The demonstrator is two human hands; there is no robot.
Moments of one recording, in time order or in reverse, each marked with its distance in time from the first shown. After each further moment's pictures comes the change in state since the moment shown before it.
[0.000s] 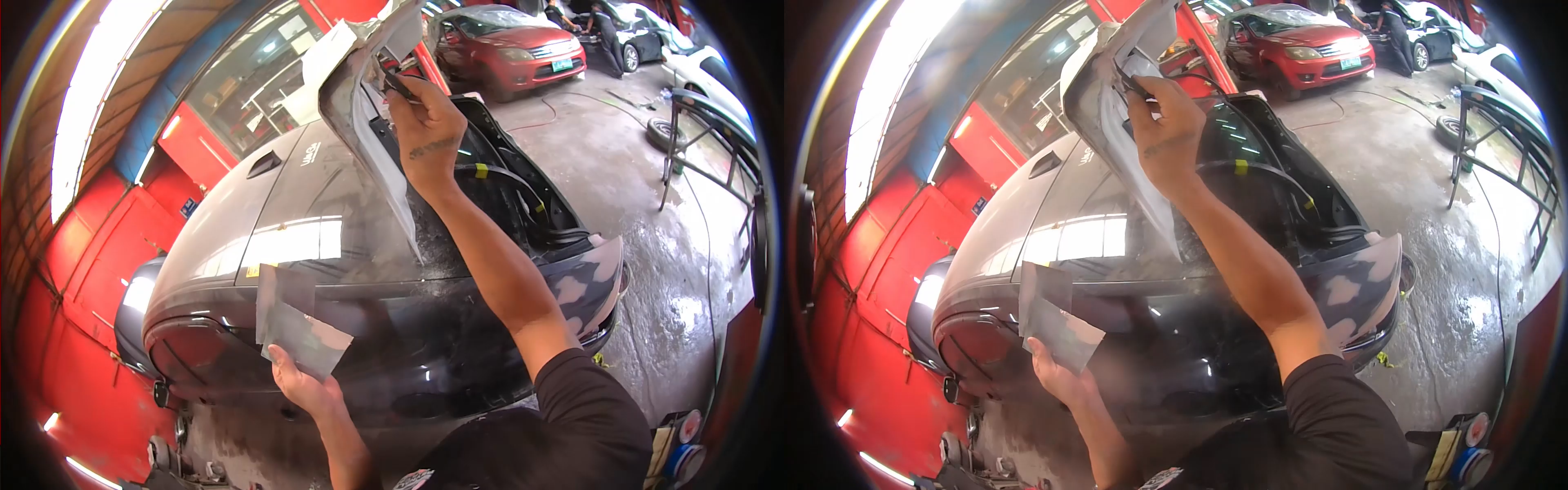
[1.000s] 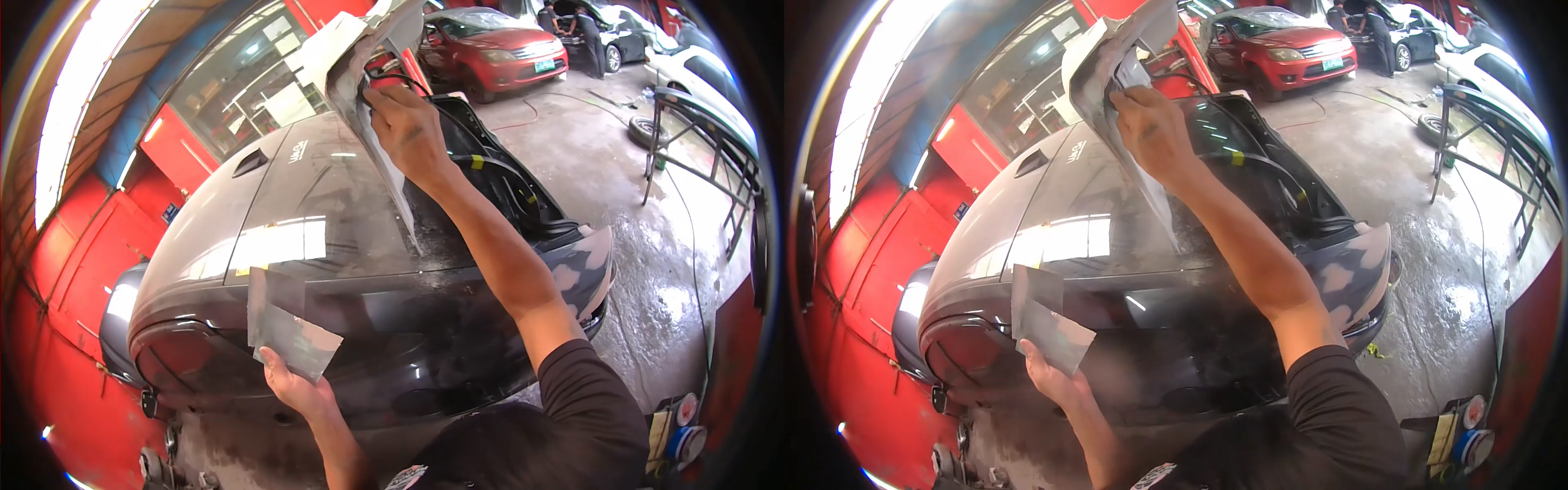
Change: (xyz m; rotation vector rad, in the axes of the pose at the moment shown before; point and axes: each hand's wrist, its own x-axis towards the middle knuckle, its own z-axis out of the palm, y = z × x) left_hand 0.014 -0.007 -0.030 -0.025 -0.002 -0.026; right_hand -0.006 0.007 -0.007 -0.478 -0.350 -0.462
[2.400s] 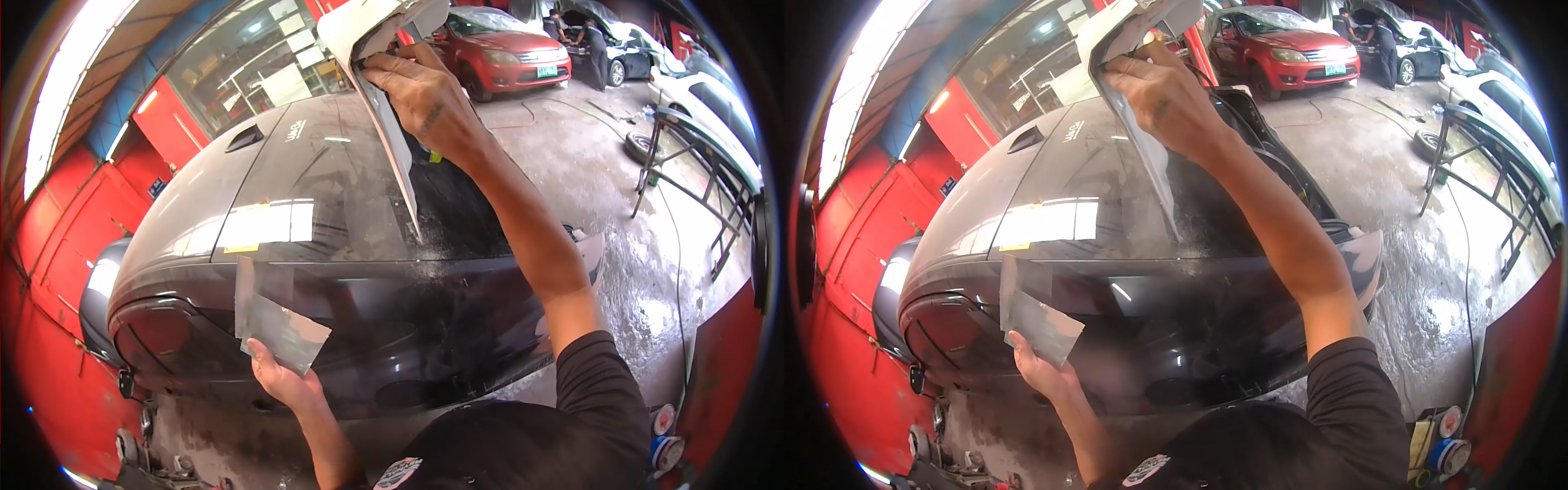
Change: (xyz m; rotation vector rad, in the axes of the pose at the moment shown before) left_hand 0.003 -0.006 -0.024 -0.069 -0.018 -0.043; right_hand 0.039 -0.010 -0.027 -0.094 -0.246 -0.367
